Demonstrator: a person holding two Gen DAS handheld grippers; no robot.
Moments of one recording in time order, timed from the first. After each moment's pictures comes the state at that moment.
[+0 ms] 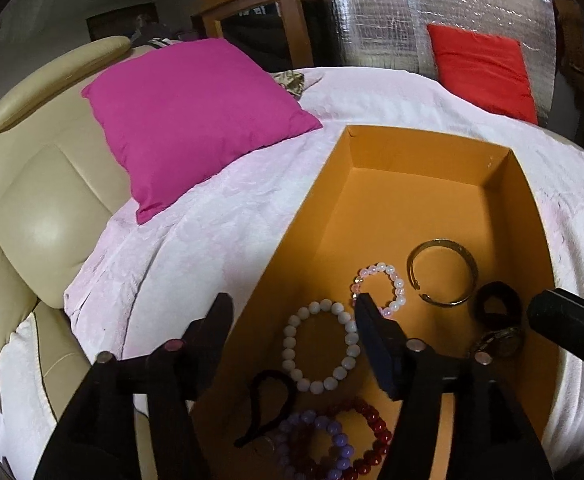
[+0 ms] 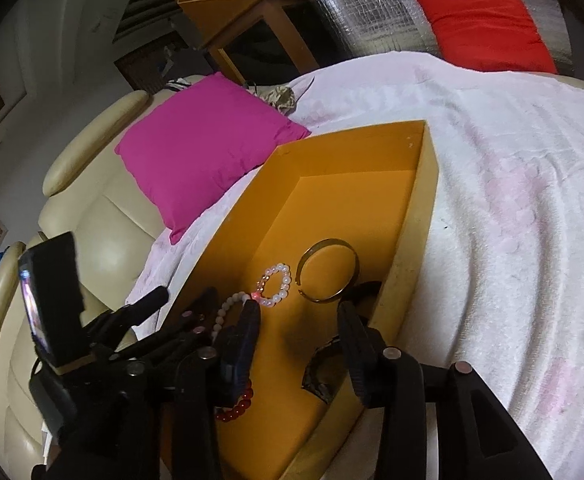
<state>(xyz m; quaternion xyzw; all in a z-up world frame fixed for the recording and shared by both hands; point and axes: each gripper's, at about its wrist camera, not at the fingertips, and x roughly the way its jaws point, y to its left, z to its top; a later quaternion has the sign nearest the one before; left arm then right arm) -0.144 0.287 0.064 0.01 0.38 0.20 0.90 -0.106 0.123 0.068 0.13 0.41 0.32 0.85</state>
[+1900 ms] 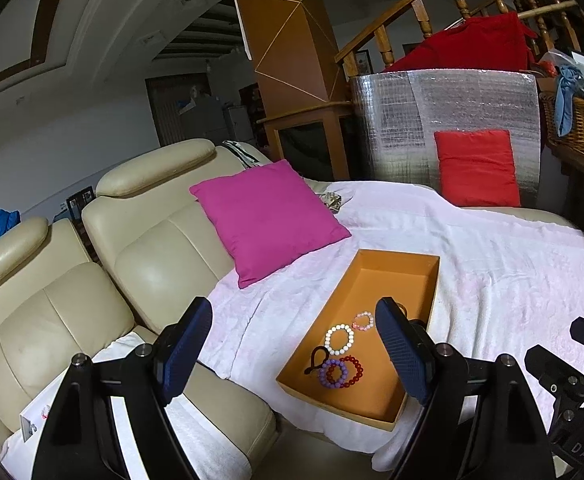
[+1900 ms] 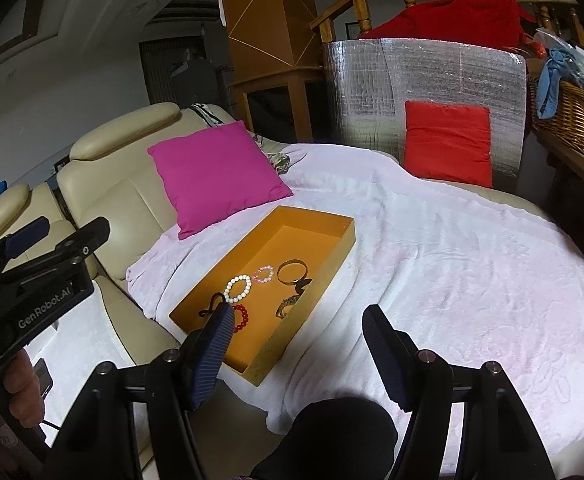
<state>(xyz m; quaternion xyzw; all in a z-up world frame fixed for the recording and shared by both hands) -0.358 0.174 0.261 0.04 0.24 0.27 0.93 -0.301 0.016 0.237 -0.01 0.31 0.27 0.91</state>
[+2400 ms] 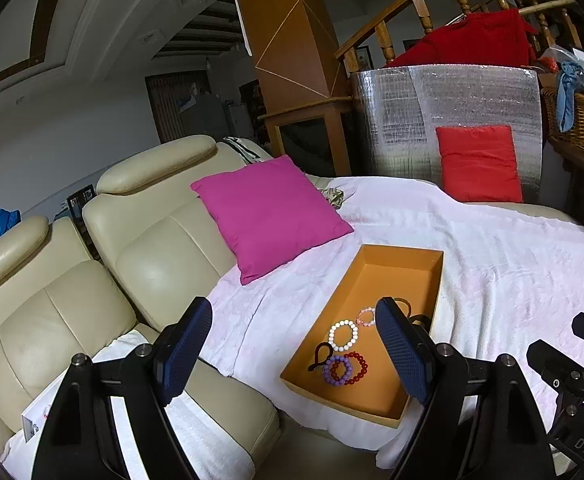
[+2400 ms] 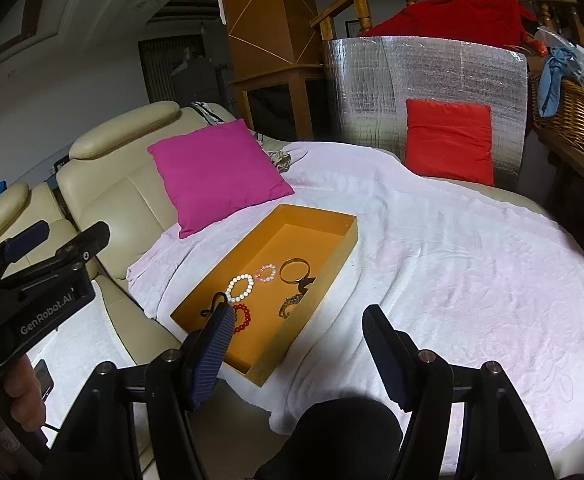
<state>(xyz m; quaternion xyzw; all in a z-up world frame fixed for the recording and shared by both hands) -0.356 0.177 0.258 0.05 0.25 0.28 0.93 -0.300 0.020 0.236 -0.01 0.32 0.27 0.91</state>
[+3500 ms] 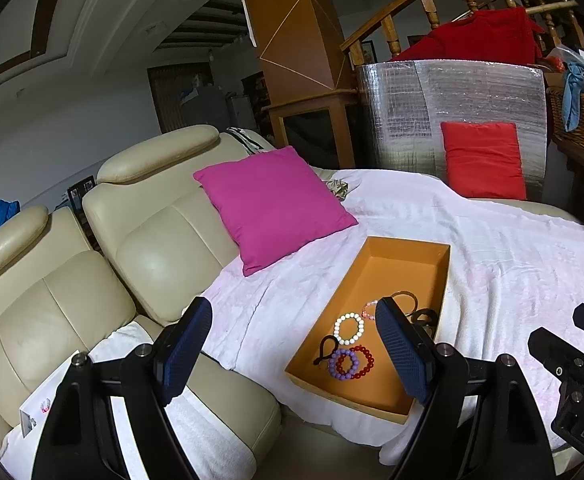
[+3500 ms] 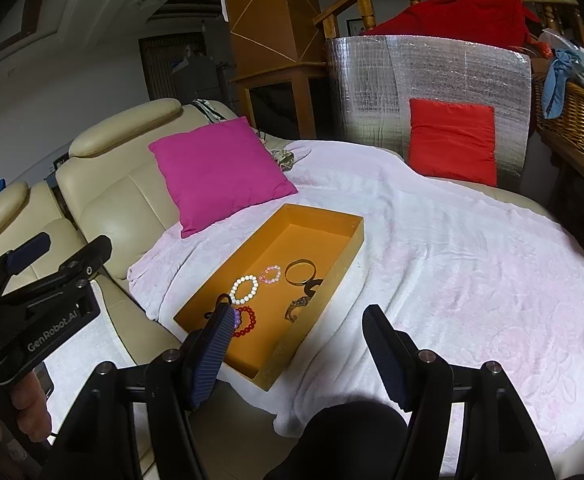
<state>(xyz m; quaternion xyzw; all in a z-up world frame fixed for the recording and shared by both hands) -0.355 0.189 0.248 0.03 0.26 0.28 0.92 -0.297 0.036 0.236 -0.01 0.32 0.27 0.91</state>
